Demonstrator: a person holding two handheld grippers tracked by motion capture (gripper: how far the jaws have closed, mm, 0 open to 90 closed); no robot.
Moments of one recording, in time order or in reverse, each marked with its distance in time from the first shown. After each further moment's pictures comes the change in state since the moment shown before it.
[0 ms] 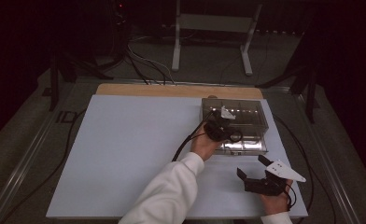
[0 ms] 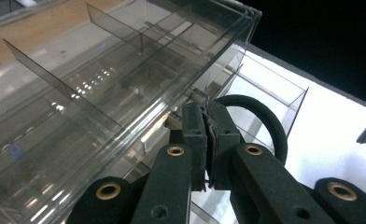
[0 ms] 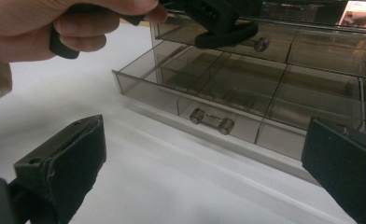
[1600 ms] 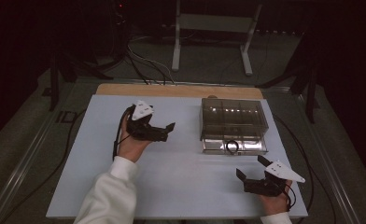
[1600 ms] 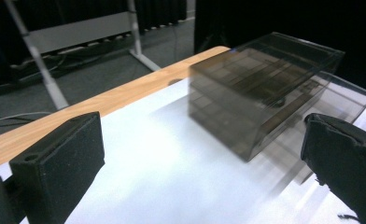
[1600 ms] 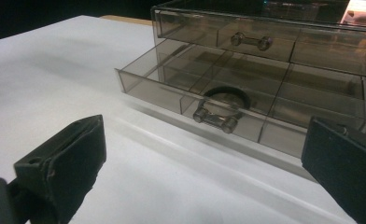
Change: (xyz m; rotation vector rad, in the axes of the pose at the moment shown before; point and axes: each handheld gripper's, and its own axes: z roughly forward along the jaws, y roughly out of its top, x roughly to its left) left arm 0.079 -0.091 -0.207 -0.262 0.317 -0.052; right arm 0.003 0.000 0.000 0.003 0.004 -0.003
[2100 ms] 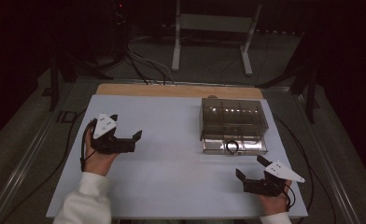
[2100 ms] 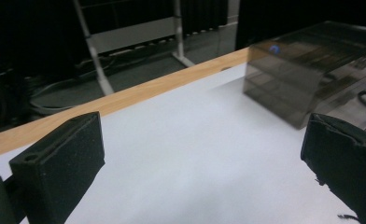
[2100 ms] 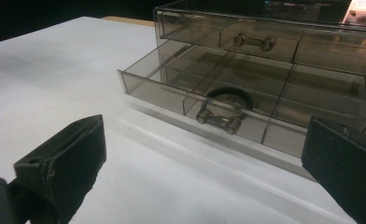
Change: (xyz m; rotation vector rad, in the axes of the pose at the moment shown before) left arm 0.031 -0.046 -0.069 -0.031 0.165 -0.002; right arm 0.001 0.000 0.000 -0.001 0.004 0.003
